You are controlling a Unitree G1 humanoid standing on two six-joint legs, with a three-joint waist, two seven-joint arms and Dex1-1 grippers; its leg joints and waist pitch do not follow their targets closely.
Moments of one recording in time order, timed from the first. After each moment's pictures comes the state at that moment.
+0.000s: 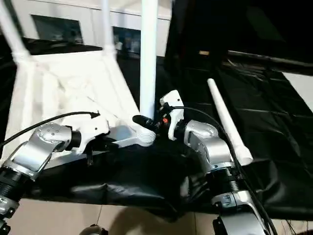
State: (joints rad) left arm -0.52 0.53 -0.33 0.32 0.05 0.33 -1.07; right arm -0.56 -0.20 0.09 0.39 0.28 0.34 0.84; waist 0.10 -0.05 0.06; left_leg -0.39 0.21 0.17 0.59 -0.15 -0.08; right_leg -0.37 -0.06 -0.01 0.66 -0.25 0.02
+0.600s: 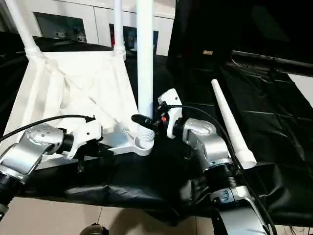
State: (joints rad) left arm -0.49 0.58 -0.33 0.29 0.03 0.24 -1.17; right arm -0.59 -0.19 0.11 0.43 0.26 0.32 0.86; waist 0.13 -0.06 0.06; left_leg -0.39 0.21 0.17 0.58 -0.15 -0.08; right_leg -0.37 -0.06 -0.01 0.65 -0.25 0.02
